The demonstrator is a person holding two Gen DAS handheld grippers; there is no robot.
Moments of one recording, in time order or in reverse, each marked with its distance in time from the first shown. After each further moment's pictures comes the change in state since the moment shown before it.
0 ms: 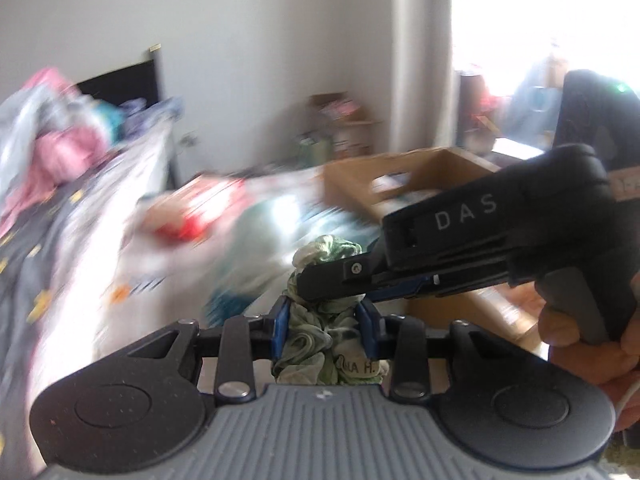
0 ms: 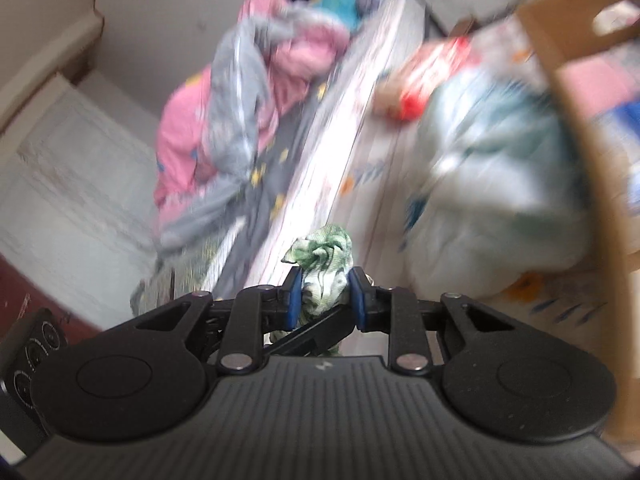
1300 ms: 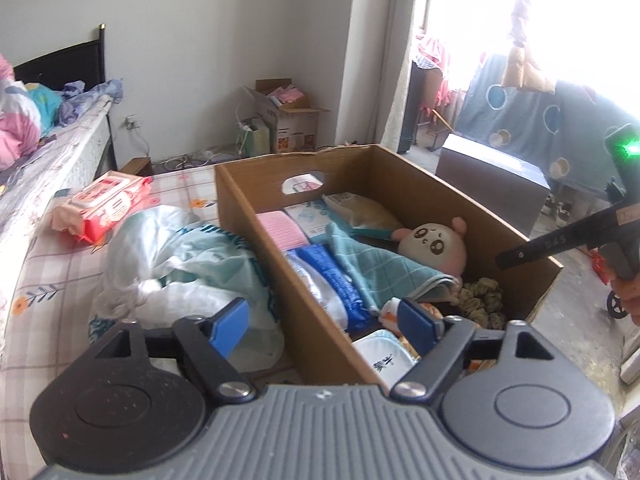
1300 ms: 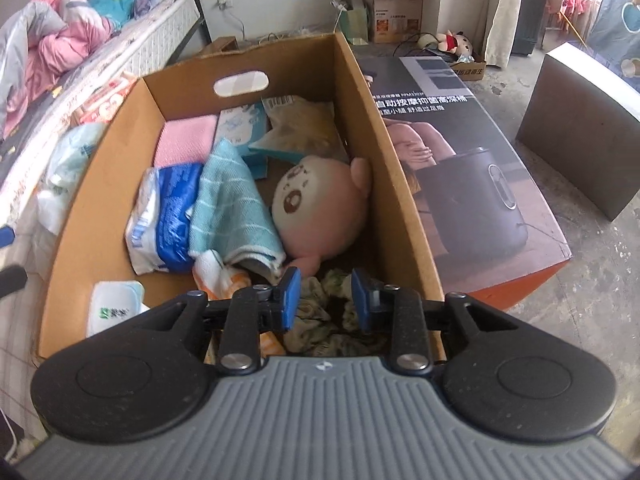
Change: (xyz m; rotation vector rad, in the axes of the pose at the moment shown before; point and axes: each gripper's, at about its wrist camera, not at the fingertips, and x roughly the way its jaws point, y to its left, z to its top) left arm 0.059 -0.065 0.027 -0.054 0.051 -0.135; right arm -0.173 -0.156 0.052 -0.129 0.030 -0.785
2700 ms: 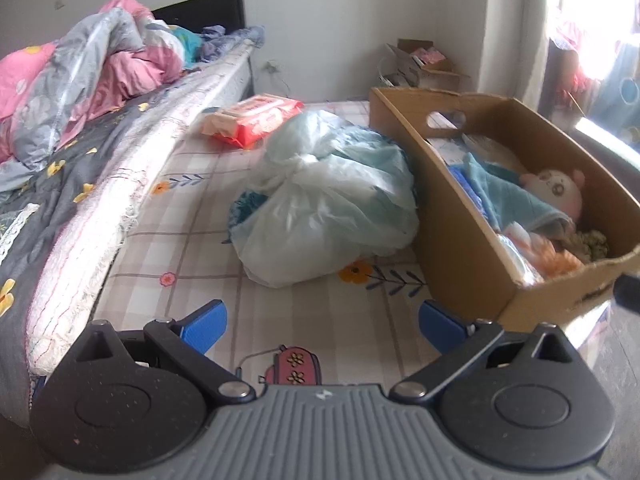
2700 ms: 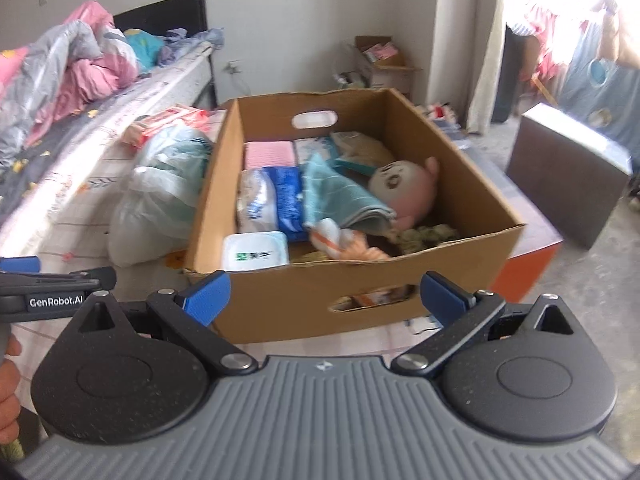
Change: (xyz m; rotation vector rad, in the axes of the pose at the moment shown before) left arm -0.052 0.005 -0.067 -0.164 0.137 0.387; right arm -0.103 0.138 -0.131 -0.047 -0.261 -0.116
